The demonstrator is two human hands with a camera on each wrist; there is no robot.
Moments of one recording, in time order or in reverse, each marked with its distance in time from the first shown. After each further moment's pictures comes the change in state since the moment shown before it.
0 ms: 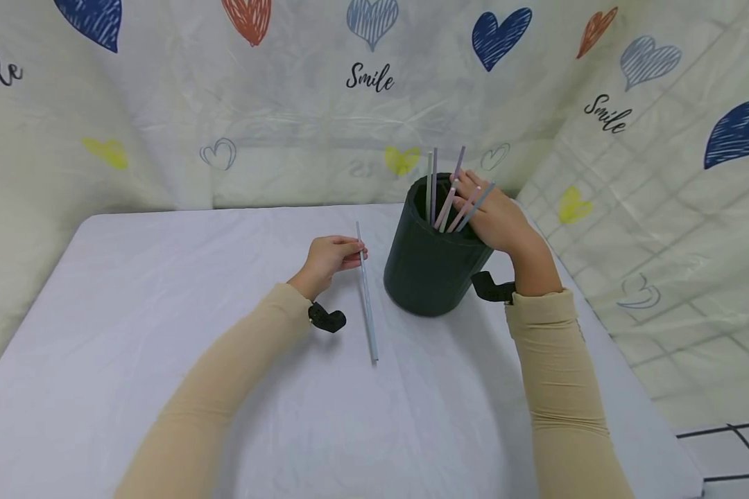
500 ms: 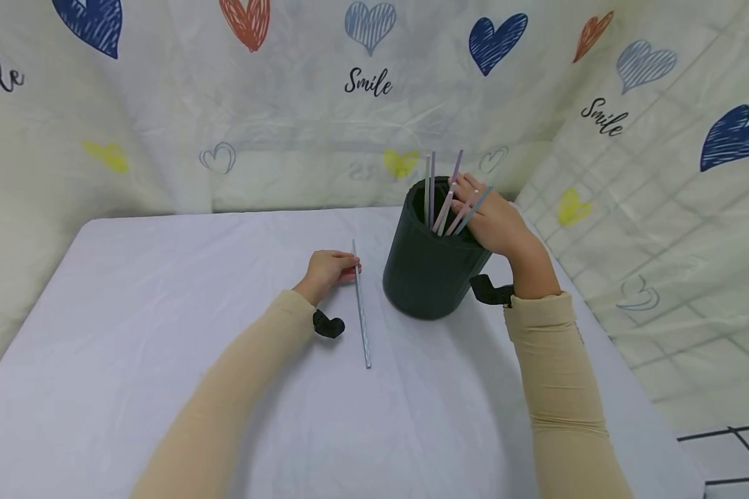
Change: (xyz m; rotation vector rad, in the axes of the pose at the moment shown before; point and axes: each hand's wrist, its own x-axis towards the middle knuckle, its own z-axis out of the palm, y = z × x) left_hand 0.018 -0.025 -0.004 0.034 0.061 -0.072; right_hand -0.001 0.002 -0.001 0.007 -0.008 -0.001
